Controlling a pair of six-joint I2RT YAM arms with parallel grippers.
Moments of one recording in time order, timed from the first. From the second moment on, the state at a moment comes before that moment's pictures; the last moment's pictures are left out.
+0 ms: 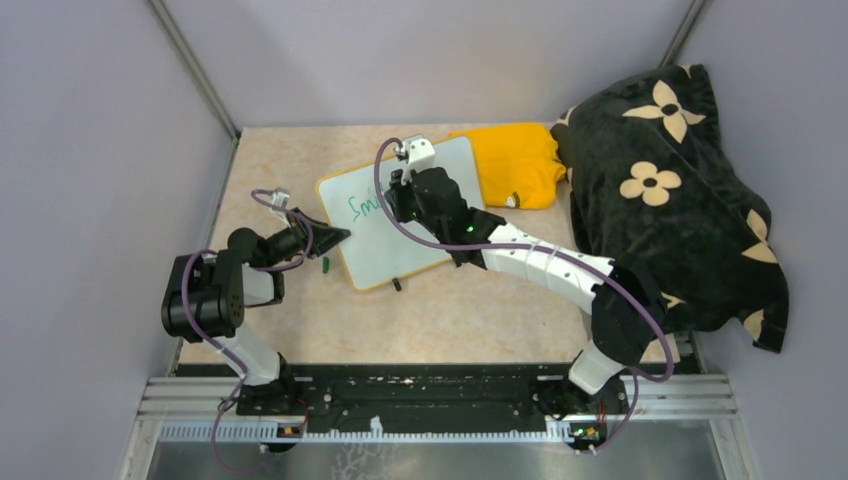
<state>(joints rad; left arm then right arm) 0.13 1.68 0.41 1.50 1.14 -0.80 0.90 1.60 1.29 0.07 0.26 0.26</state>
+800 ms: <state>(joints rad) 0.12 1.68 0.41 1.50 1.14 -0.80 0.90 1.61 1.29 0.07 0.26 0.27</state>
